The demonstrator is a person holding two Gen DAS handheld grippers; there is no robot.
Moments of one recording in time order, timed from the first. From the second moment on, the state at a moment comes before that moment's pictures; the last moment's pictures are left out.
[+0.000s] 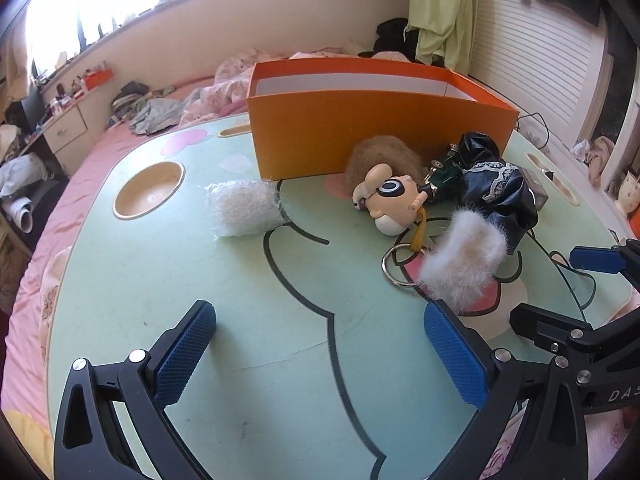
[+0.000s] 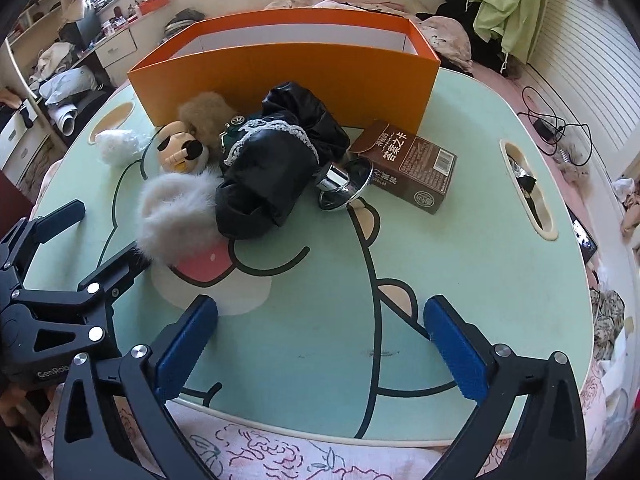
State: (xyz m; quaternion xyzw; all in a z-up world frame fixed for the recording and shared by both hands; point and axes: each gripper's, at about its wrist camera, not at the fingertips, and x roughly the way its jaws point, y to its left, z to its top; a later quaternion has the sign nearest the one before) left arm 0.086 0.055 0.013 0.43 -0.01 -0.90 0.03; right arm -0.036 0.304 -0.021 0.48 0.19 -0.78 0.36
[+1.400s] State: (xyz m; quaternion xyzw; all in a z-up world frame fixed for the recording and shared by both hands) left arm 0.085 0.054 0.013 0.40 -0.02 -0.92 0.01; right arm -0.055 0.362 0.019 0.44 0.02 -0.84 0.32
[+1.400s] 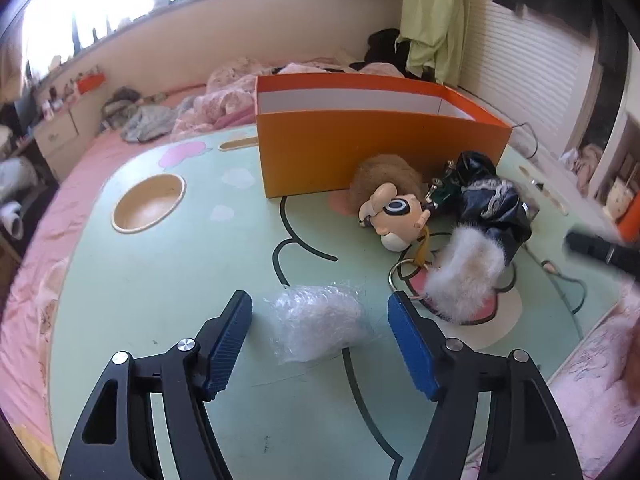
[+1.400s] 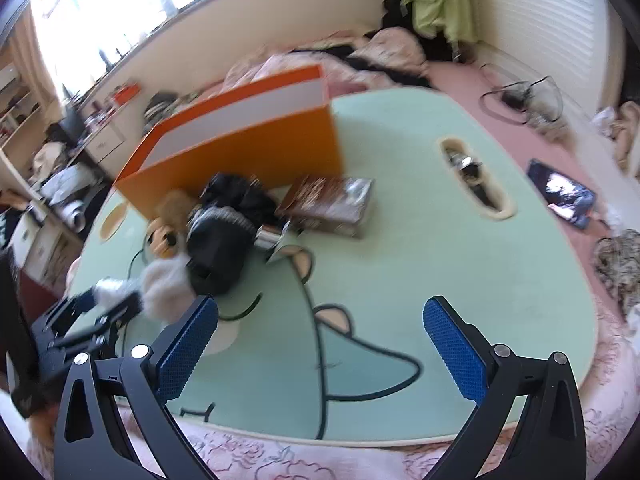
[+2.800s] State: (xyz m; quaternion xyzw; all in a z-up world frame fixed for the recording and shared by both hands) left arm 0.093 0.044 0.059 0.33 0.02 -0.94 -0.01; right arm -0.106 0.346 0.045 0.40 -0.01 -0.86 0.32
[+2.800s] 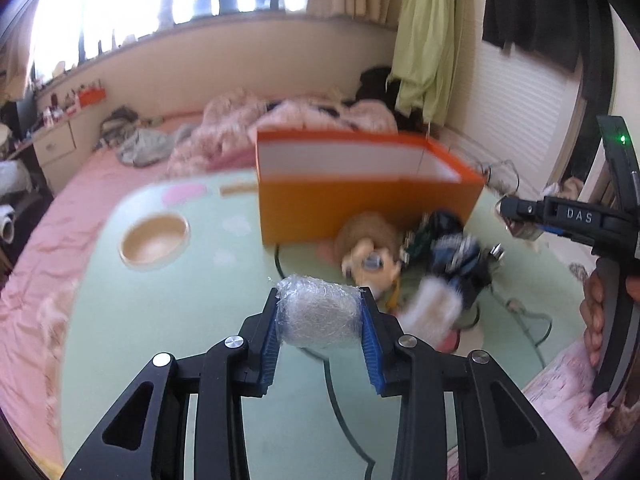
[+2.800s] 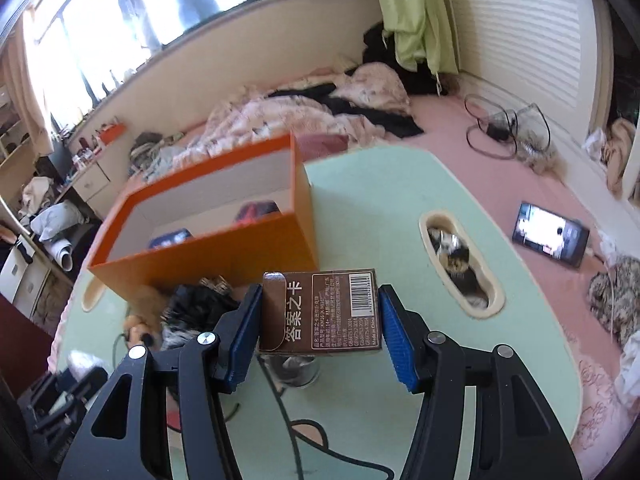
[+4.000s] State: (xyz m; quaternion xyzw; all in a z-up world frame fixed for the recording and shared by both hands) left arm 0.038 0.040 0.078 0.35 0.07 -0.93 -0.06; right arm -0.134 0.252 0.085 0.38 -0.02 -0.83 0.41
